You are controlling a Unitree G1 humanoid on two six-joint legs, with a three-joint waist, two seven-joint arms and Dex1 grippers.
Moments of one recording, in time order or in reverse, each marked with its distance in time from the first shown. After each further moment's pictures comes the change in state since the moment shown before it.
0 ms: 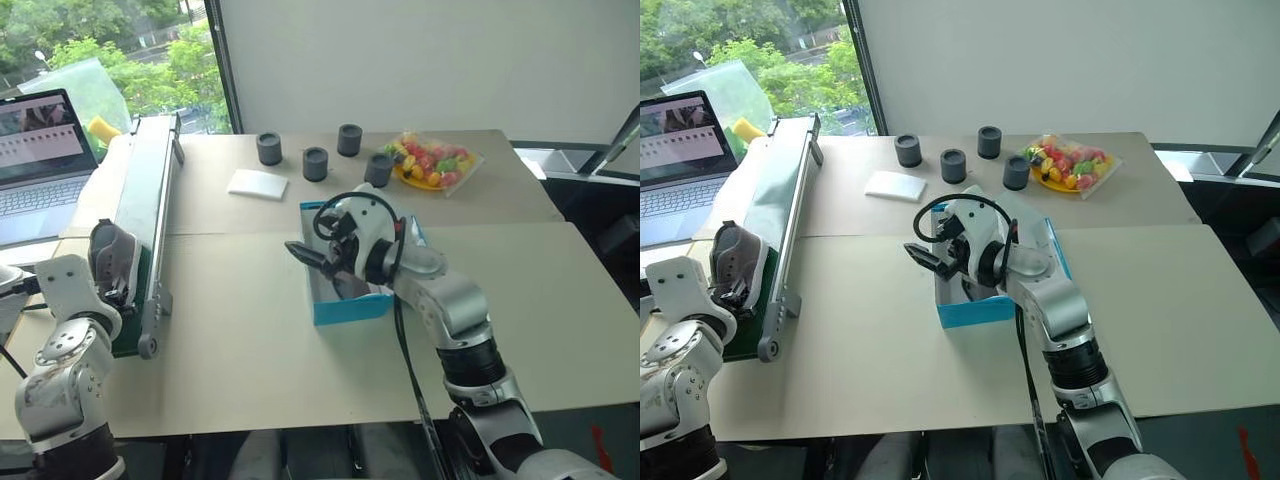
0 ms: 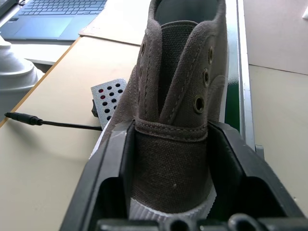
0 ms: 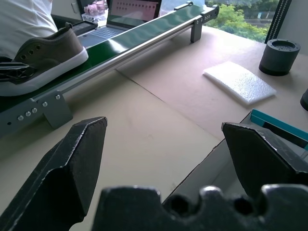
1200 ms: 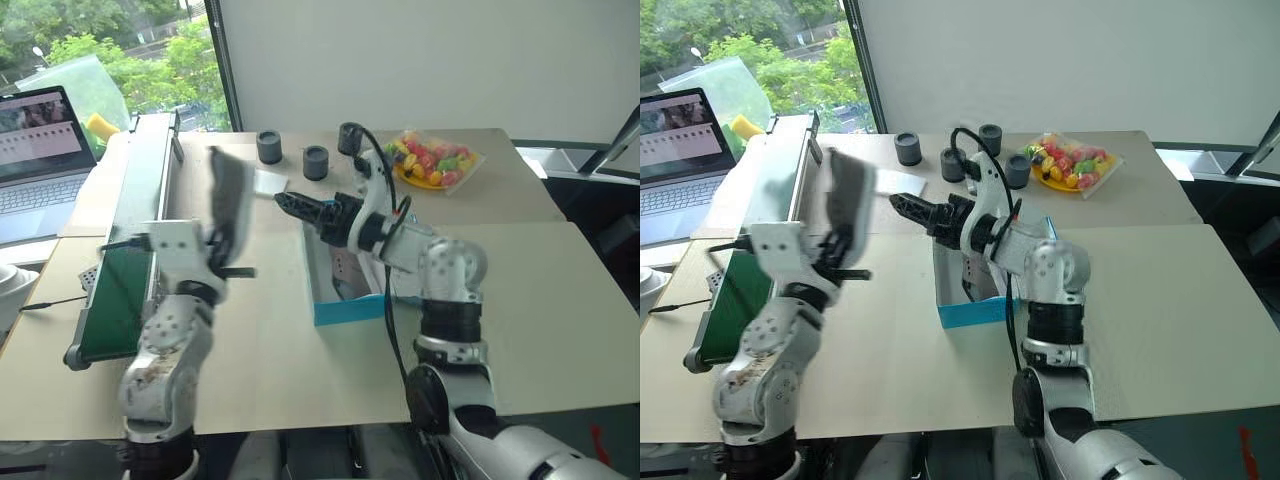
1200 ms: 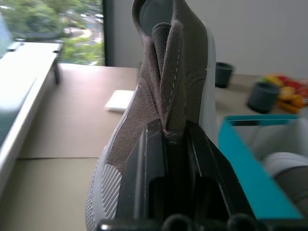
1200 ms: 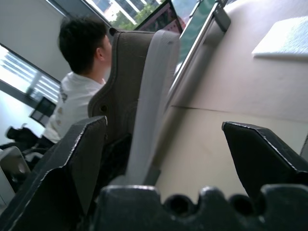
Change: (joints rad) left arm -0.047 -0.279 -0.463 -0.296 -0.072 -0.207 -0.052; right arm -0.261 0.263 -0.590 0.288 0.519 0.538 -0.272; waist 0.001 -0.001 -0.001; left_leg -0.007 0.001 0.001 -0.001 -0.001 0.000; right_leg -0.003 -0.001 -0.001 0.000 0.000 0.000
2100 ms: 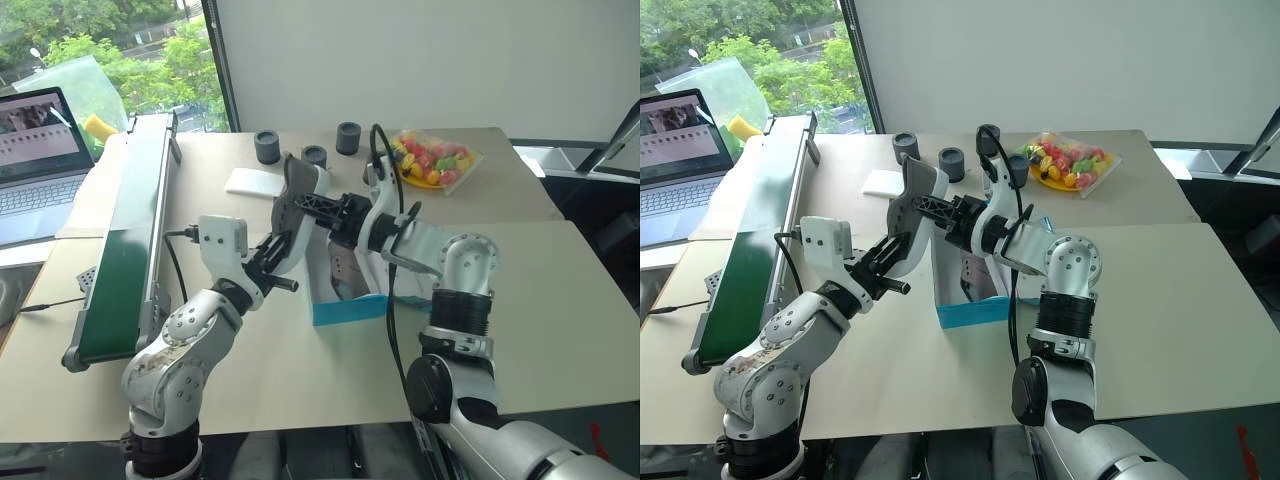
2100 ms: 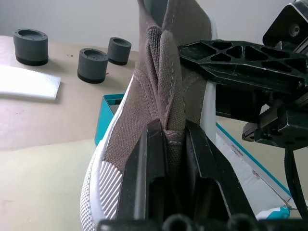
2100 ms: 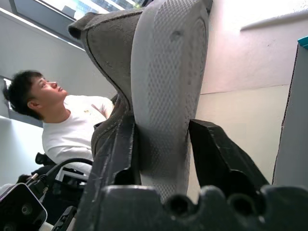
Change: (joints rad) left arm -0.061 0.063 -0.017 0.011 -0.195 0.150 -0.046; right arm -0.002 0.000 -0.024 0.022 0.151 0.023 -0.219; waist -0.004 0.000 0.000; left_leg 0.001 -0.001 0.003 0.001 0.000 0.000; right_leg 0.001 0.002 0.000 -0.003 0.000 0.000
